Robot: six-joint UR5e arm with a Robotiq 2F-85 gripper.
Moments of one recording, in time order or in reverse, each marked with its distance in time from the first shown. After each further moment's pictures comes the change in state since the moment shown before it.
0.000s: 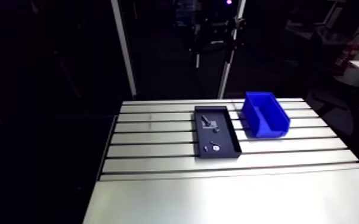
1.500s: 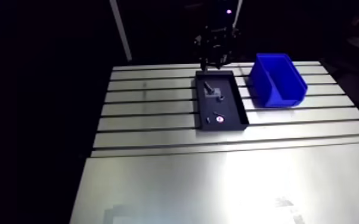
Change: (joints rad) arm -0.010 0.211 0.060 -0.156 -0.006 -0.119
